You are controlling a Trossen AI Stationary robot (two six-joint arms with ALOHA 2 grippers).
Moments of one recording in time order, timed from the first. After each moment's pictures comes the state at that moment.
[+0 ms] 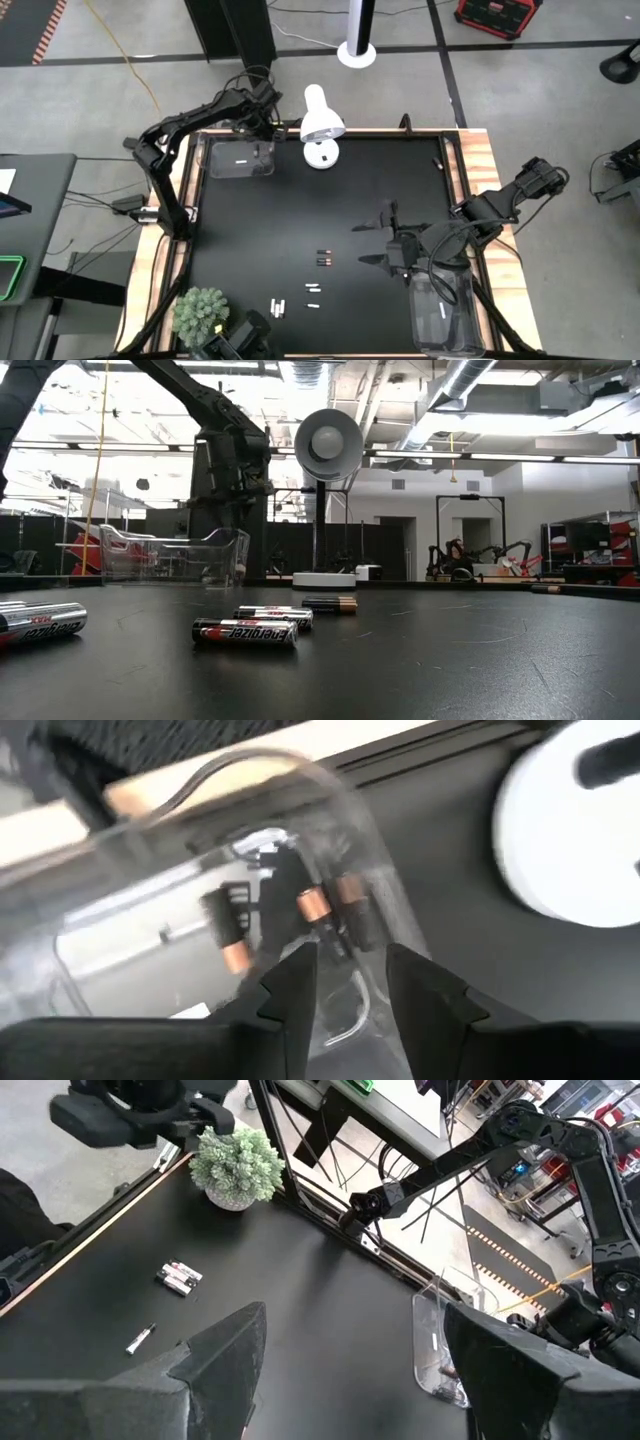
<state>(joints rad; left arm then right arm) 0.83 1.80 1.50 -0.92 -0.03 -0.39 0.55 1.38 1.53 -0.62 0.53 -0.33</state>
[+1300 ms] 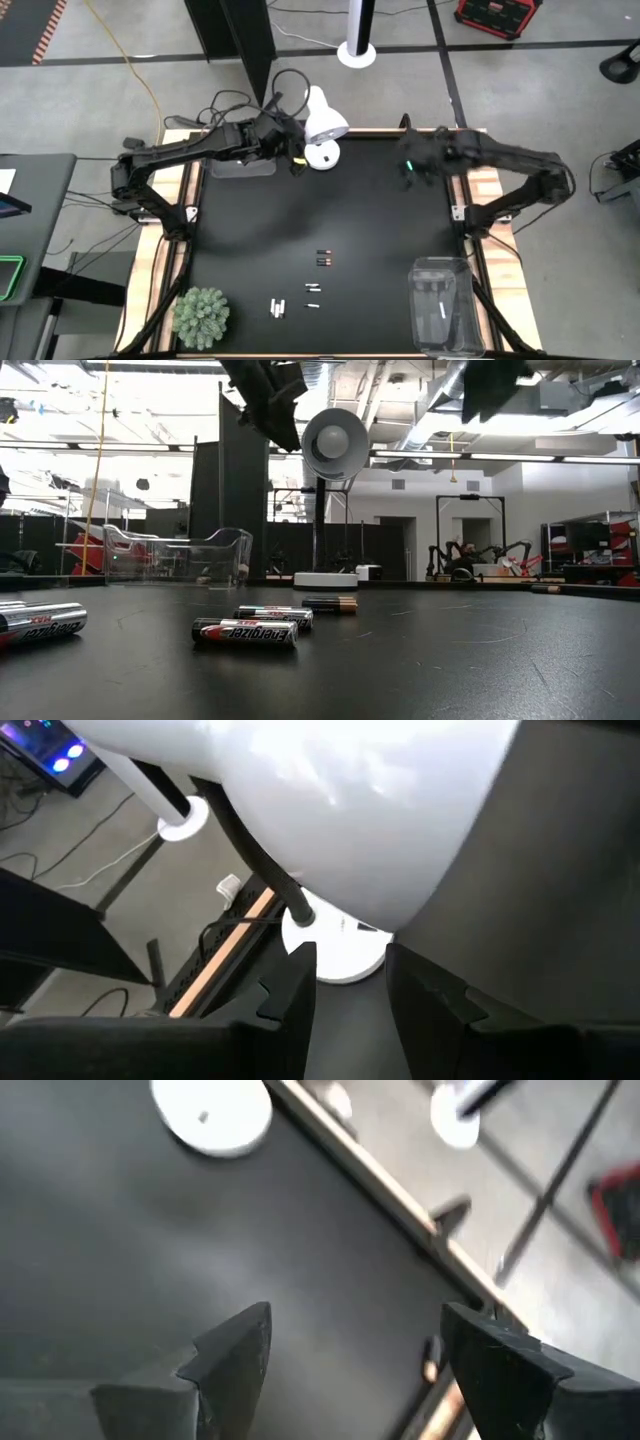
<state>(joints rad) 0.31 1.54 1.50 -0.68 -0.40 -0.03 -0.15 1.33 1.53 -1.46 0.58 0.52</state>
